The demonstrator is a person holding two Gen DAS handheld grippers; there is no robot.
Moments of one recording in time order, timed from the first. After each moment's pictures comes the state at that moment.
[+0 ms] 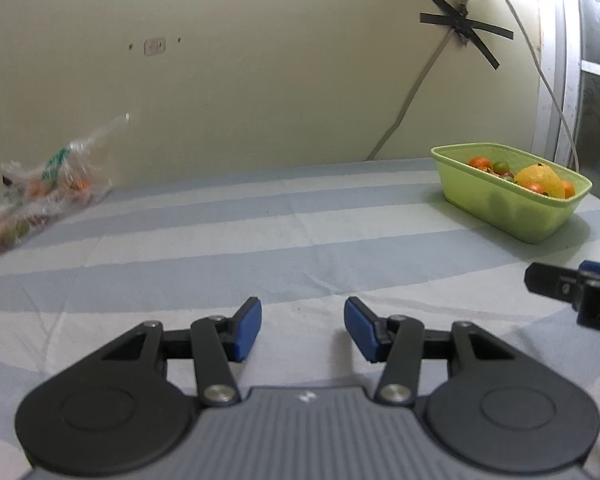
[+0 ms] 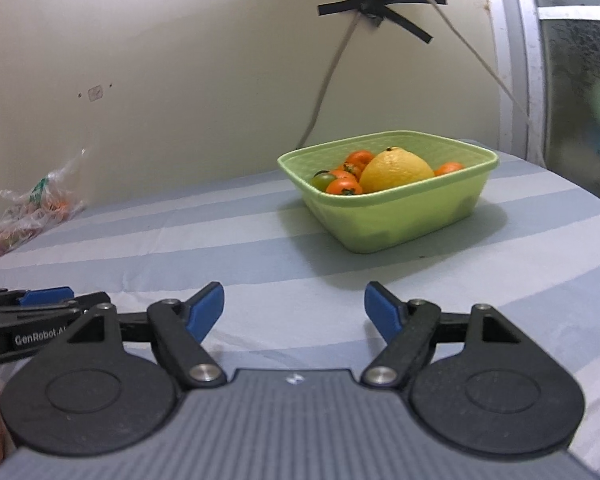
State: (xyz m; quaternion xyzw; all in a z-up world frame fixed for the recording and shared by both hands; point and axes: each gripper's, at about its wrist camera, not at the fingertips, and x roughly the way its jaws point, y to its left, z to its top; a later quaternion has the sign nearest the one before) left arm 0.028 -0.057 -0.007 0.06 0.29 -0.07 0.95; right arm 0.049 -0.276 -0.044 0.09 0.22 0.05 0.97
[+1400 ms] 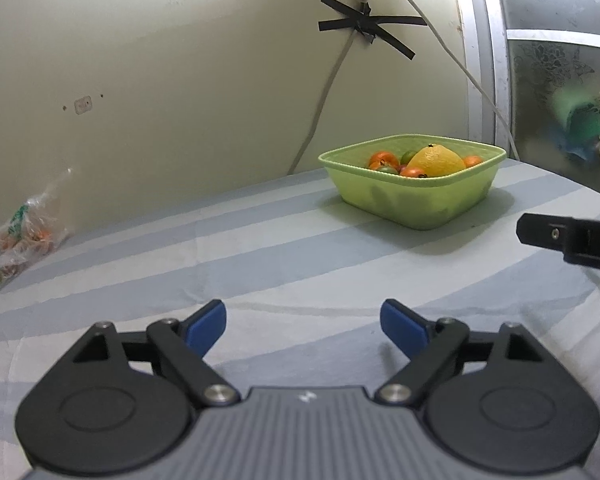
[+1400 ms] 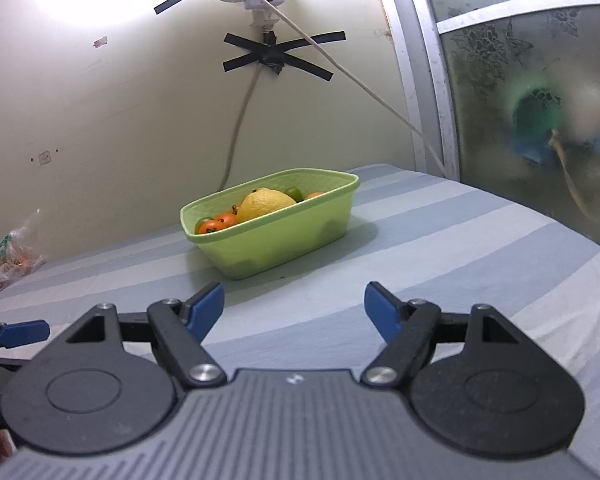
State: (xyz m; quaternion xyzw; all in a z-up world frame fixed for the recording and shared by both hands) left arm -0.012 -0.143 -0.008 0.12 0.25 -0.11 0.95; right arm 0.007 -0.353 -0.048 0.13 0.16 -0.02 0.98
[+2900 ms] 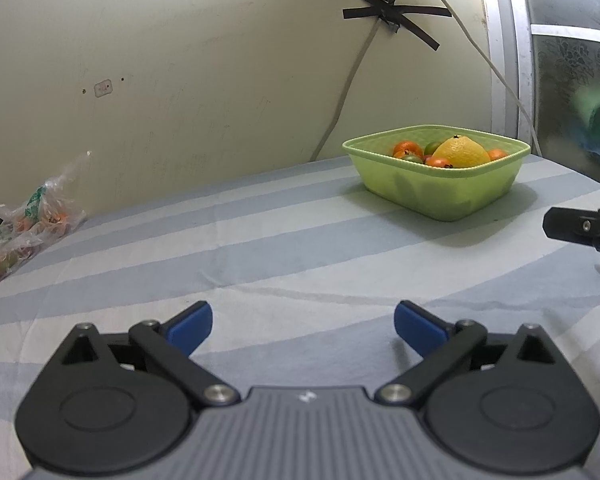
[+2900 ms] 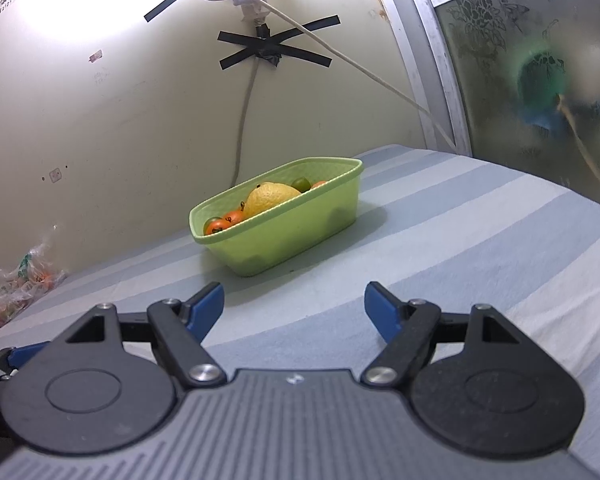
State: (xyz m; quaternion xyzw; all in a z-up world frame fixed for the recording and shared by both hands) left arm -0.008 -0.138 -0.008 0.11 0.28 -0.08 0.95; right arm 0.008 -0.365 -0.051 0.18 0.17 0.01 0.97
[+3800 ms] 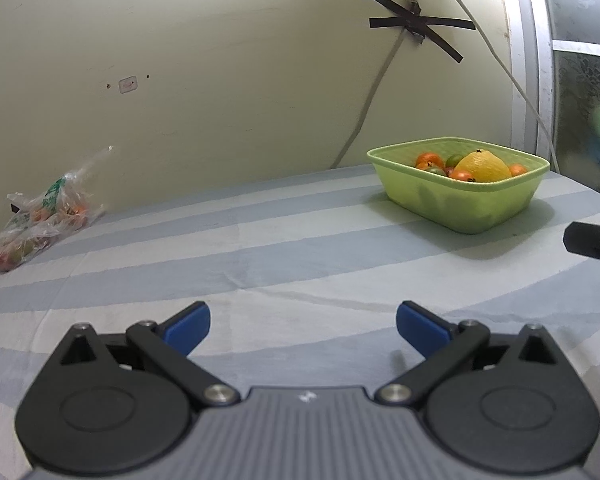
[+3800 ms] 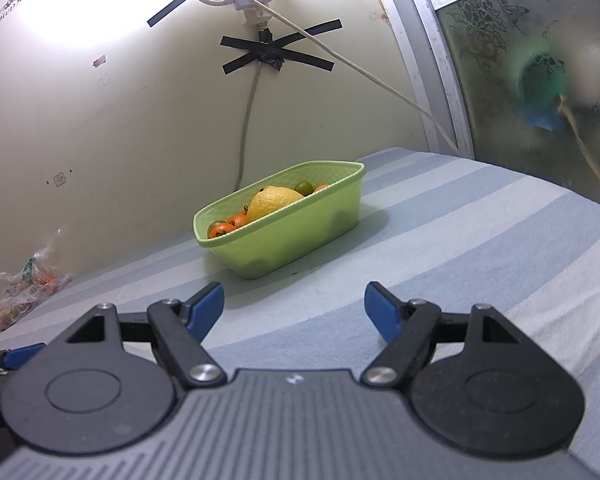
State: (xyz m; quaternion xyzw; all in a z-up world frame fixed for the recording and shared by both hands) left arm -0.008 -0.127 -0.005 0.09 0.27 -0.06 0.96; right arm 0.005 -0.365 -0.051 0.19 0.16 0.01 0.97
